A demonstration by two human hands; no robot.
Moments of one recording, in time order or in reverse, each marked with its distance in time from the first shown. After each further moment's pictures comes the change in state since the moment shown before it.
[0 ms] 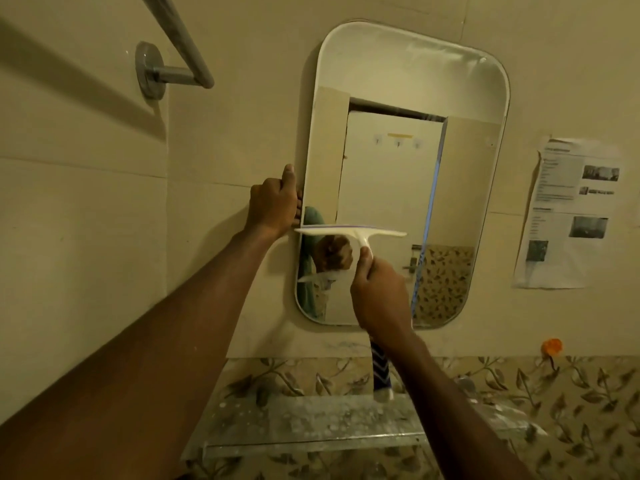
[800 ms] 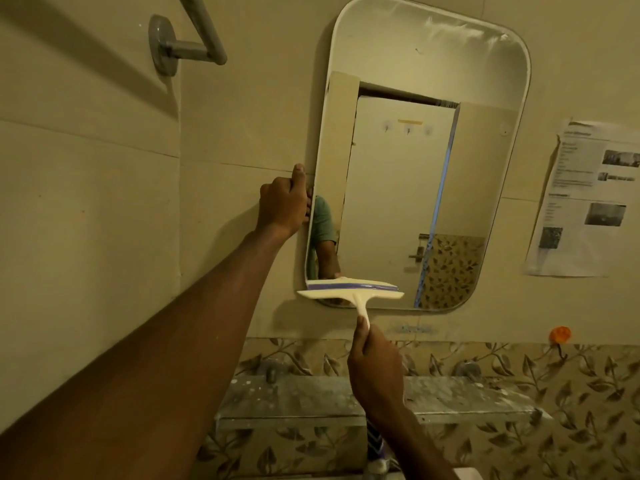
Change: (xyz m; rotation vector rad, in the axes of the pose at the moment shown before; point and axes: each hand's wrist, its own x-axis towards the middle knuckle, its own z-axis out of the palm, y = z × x) left_hand -0.012 -0.028 0.006 0.009 0.017 -0.028; right_hand -0.092 0.064 0.047 -0.055 -0.061 0.126
